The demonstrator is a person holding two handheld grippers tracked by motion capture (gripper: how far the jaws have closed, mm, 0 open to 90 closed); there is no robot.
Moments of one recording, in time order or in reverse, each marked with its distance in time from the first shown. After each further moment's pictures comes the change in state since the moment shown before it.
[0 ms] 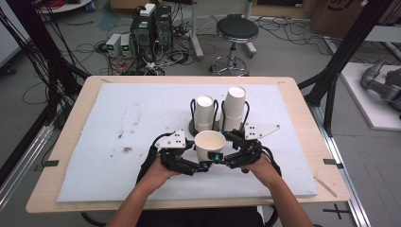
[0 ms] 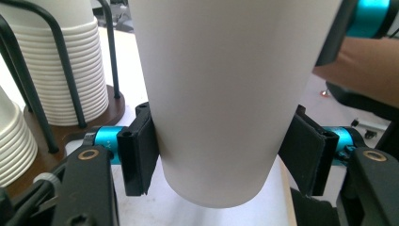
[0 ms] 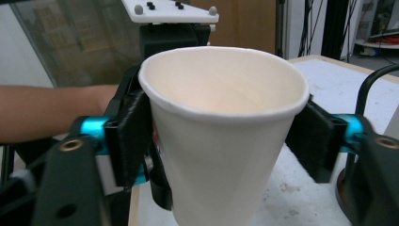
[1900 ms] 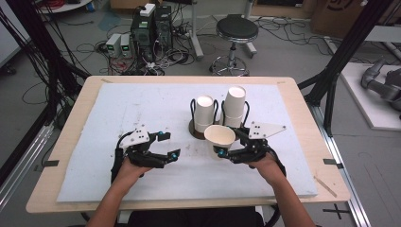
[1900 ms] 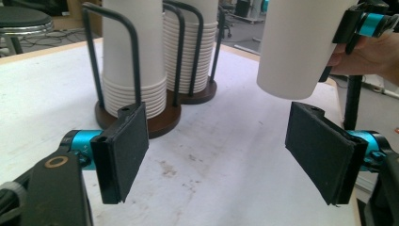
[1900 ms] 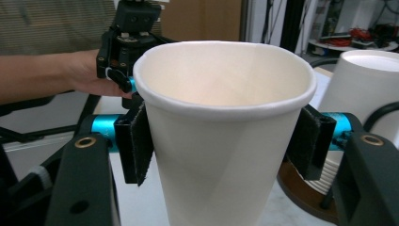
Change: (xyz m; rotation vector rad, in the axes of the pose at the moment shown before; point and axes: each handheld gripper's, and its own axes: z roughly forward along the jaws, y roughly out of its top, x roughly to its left) left arm 0.024 -0.029 -0.083 -0.066 0.292 -0.075; right arm -0.008 0.000 -0.018 0.067 -0.158 -0.096
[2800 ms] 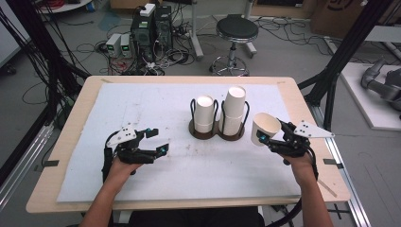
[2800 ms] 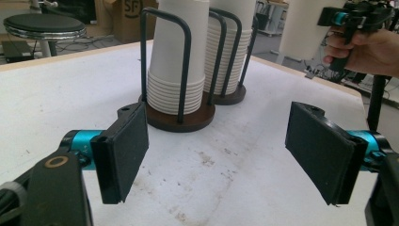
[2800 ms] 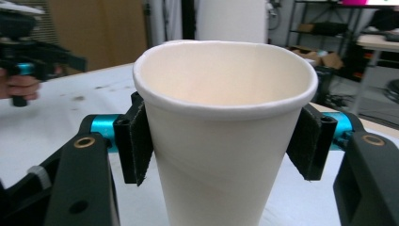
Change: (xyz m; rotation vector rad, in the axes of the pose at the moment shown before) left arm 0.020 -0.010 -0.019 -0.044 0.065 -0.028; right arm -0.044 -0.035 -0.101 -0.084 -0.394 0.056
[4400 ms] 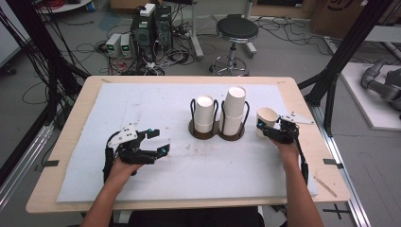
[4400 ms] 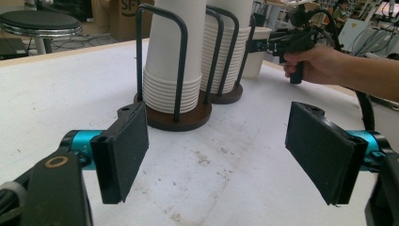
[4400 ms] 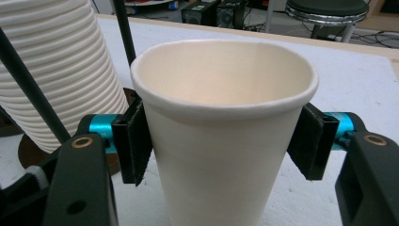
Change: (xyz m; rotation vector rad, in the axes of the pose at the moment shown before) left arm -0.001 -0.001 0.002 0.001 -0.012 -0.009; right arm -0.053 -0.042 0.048 0.204 -0.351 0.146
